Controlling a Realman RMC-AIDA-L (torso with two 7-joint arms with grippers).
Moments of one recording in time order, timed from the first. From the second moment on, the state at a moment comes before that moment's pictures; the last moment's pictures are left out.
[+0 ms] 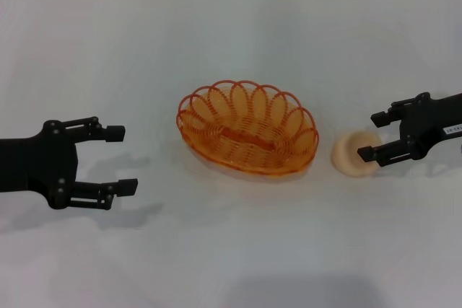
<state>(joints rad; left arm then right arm) -0.39 -1.98 0.71 0.79 2.02 1.82 -1.24 0.59 2.01 -1.02 -0.90 -2.22 -1.42 1.71</state>
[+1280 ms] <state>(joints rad) -0.37 -1.98 0.72 0.80 2.02 1.81 -1.25 0.61 2.00 -1.01 -0.89 -2.18 -1.44 1.68</state>
